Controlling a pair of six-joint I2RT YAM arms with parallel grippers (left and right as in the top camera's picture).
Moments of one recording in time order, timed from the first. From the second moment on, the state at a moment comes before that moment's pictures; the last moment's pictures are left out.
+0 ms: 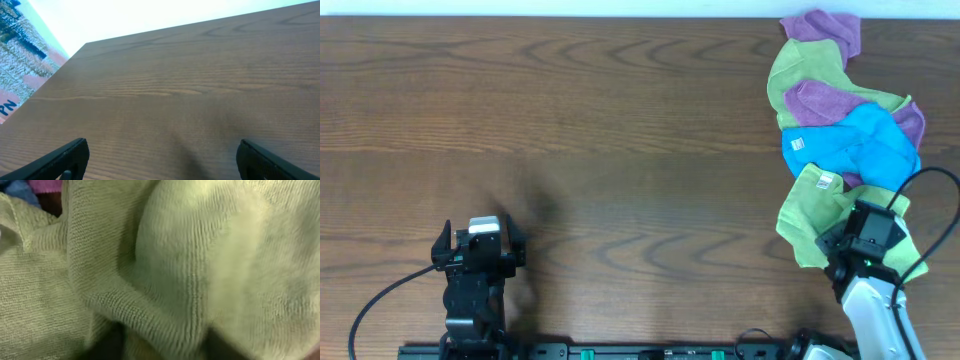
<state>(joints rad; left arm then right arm) -0.05 0.01 0.12 -0.40 -0.27 0.18 -0.33 1.13 0.37 -0.28 0.27 0.57</state>
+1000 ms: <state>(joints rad) -0.05 0.01 0.12 -0.40 -0.28 0.18 0.35 1.12 1.12 -0.59 -0.30 0.29</state>
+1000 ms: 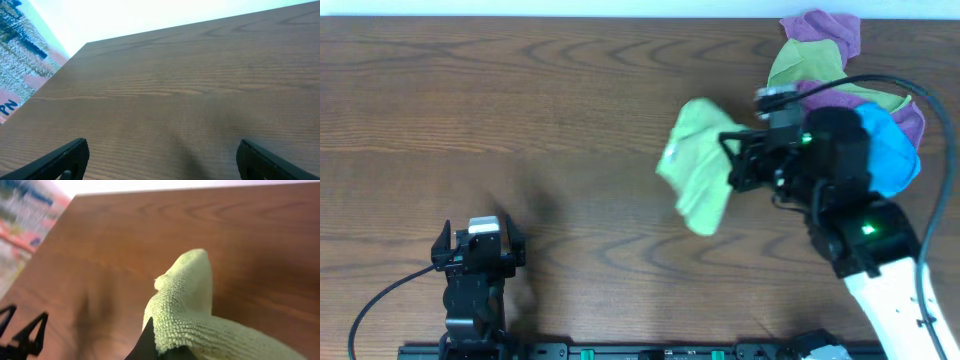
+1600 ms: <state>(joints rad) -0.05 0.01 0.12 -0.40 -0.28 0.18 0.41 1.69 1.43 -0.29 -0.26 0.28</state>
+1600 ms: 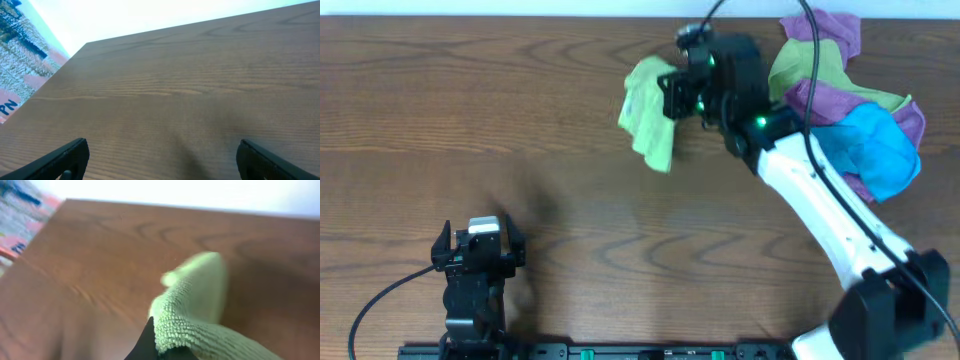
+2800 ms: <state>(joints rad) -0.05 0.01 0.12 -0.40 -0.28 0.18 0.71 1.83 1.58 -0.88 -0.02 -0.02</state>
